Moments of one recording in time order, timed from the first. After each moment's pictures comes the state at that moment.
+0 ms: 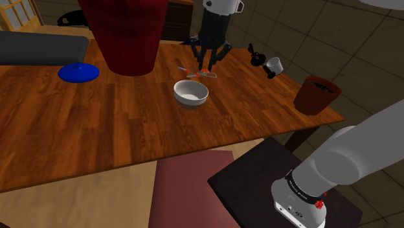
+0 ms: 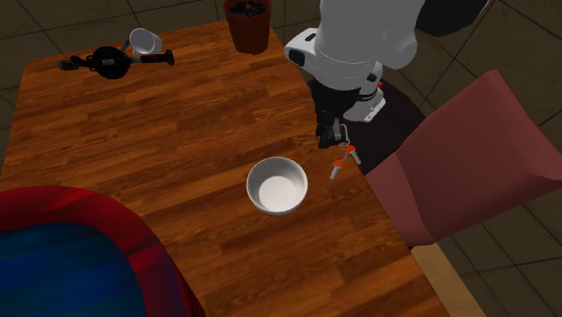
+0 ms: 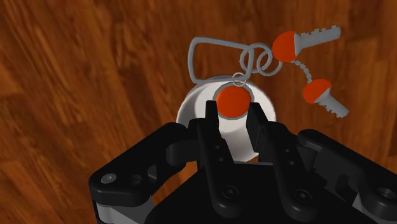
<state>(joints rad) -0.04 -0.21 0.42 -1.93 0.08 1.75 0.92</state>
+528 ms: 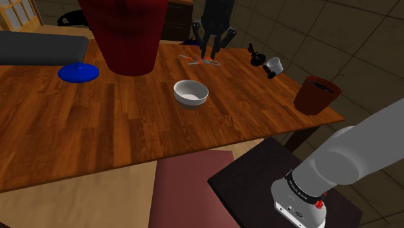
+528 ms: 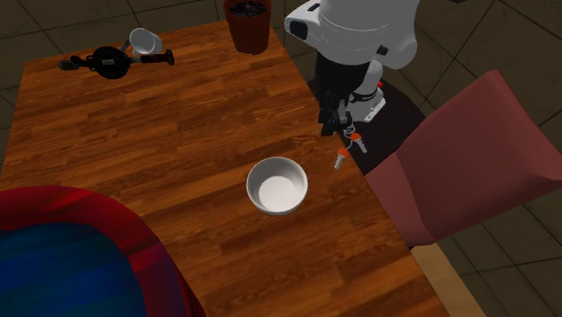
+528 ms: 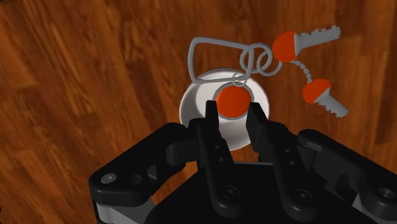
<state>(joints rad) -0.04 -0.20 0.42 -1.81 0.07 1.64 0.93</state>
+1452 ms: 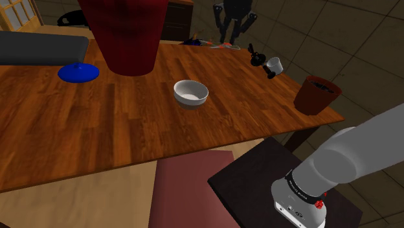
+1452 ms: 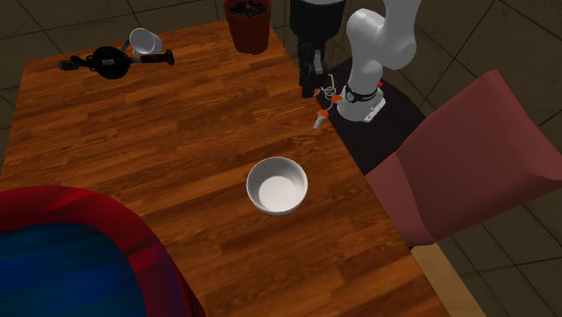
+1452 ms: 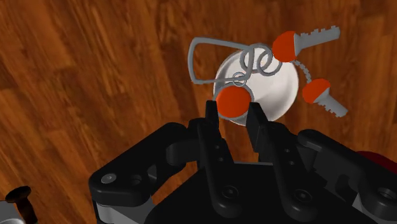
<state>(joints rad) -0.09 -0.25 0.33 -1.75 0.07 1.52 0.80</state>
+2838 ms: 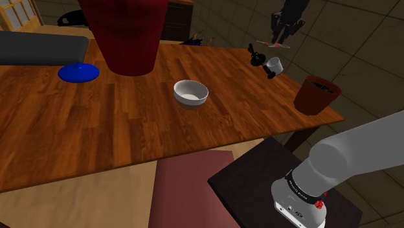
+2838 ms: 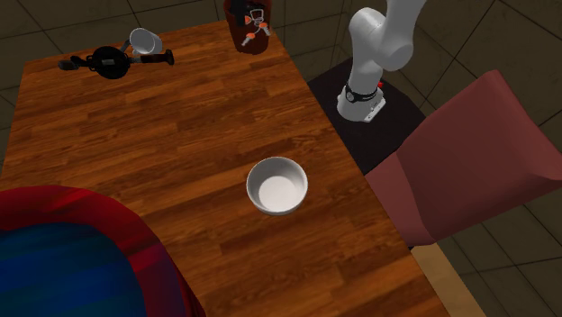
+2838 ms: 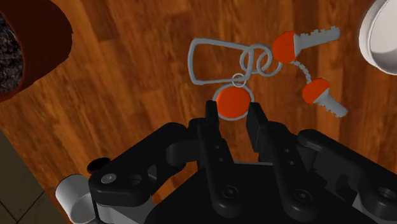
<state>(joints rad) -0.26 -0.34 -0.04 -1.85 -0.01 1.53 0.26</state>
